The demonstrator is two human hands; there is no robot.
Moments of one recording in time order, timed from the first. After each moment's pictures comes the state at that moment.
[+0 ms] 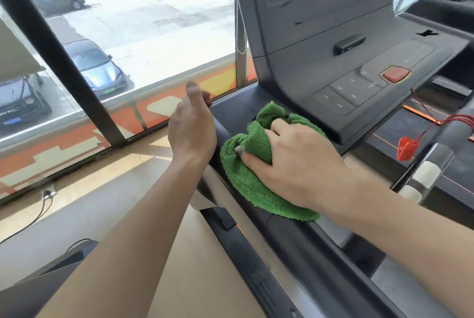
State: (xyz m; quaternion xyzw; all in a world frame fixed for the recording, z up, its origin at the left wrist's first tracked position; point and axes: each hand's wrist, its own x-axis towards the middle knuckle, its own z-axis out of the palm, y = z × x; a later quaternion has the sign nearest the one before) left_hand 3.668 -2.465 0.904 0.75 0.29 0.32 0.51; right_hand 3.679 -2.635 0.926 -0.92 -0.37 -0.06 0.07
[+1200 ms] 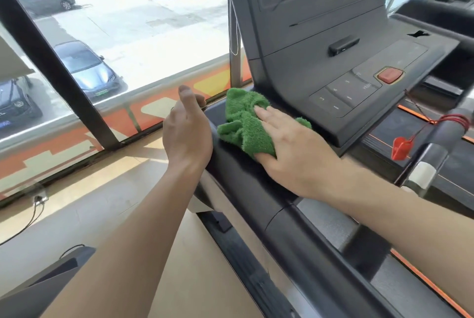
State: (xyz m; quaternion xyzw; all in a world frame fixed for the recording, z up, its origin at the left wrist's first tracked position) left_hand 3.666 -2.464 0.905 0.75 0.29 0.33 0.50; right_hand 3.710 -2.639 0.907 -0.89 -0.41 -0.02 0.17
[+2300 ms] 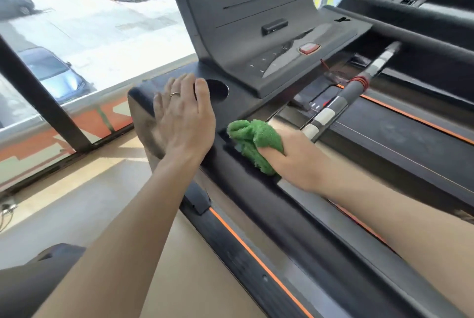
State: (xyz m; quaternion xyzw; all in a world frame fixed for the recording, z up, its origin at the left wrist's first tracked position) left_hand 3.616 -2.578 0.901 0.89 0.24 0.28 0.28; right_hand 3.635 -2.775 0.891 -0.87 -0.34 0.04 0.36
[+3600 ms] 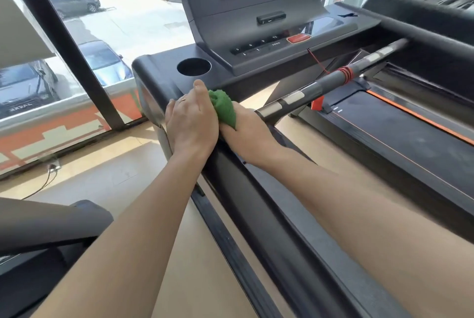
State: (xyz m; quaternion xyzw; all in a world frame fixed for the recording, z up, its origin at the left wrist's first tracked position) left_hand 3.559 -2.710 0.904 0.84 0.34 0.28 0.32; right_hand 3.625 -2.798 0.870 -0.81 -0.39 0.03 0.43
